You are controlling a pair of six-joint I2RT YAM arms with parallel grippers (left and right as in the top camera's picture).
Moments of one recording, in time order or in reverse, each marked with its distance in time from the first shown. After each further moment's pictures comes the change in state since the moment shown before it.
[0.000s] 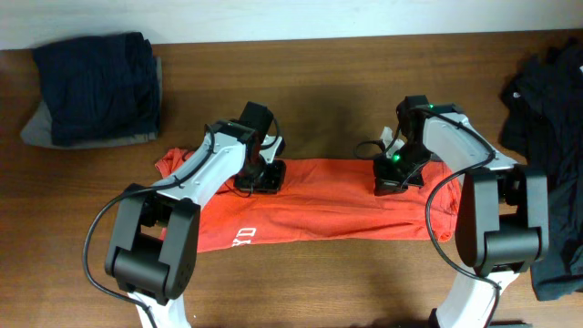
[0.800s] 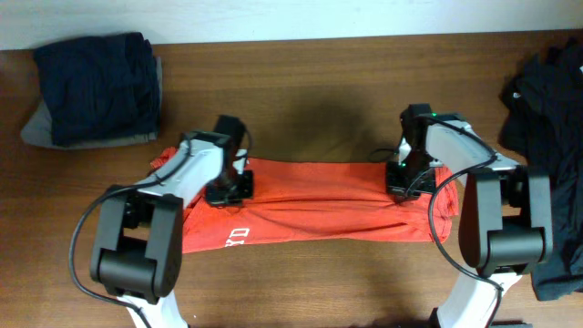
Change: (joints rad) left arm 0.138 -0.021 -0.123 -0.040 -0.176 -0.084; right arm -0.039 -0.008 -0.074 0.053 0.244 0.145
